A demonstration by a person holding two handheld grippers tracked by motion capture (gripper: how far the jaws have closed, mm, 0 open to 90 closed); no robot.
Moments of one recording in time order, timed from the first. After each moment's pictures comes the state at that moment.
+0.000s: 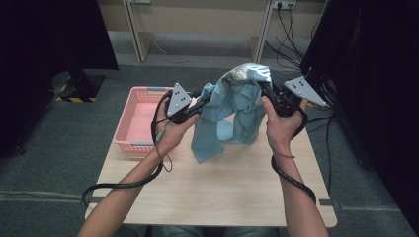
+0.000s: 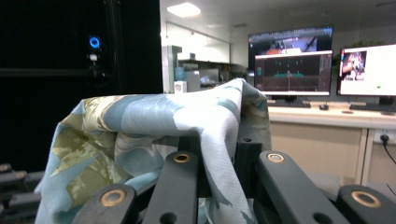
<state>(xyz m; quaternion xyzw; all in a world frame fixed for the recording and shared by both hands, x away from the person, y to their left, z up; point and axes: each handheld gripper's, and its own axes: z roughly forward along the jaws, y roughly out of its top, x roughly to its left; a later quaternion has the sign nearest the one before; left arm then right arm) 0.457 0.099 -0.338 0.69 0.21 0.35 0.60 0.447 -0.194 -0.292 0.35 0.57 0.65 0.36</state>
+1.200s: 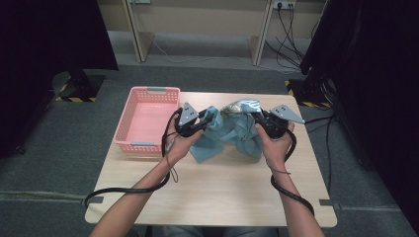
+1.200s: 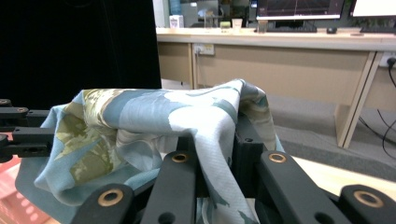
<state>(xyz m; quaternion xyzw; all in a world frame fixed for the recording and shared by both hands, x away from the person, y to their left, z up) 0.480 0.085 -0.427 0.73 0.28 0.27 0.56 0.464 -0.204 -0.397 0.40 0.65 0.56 0.31</state>
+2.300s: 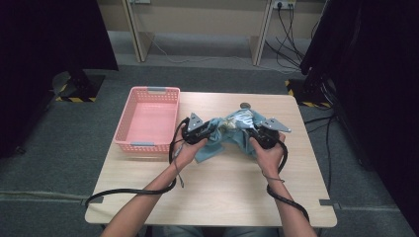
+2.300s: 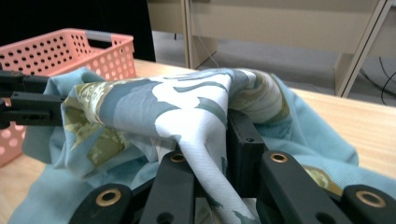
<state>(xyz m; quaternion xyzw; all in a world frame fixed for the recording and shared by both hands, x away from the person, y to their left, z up) 0.494 0.072 -0.481 0.75 0.33 0.24 0.53 0.473 -0.200 -0.463 0.44 0.69 0.50 0.27</state>
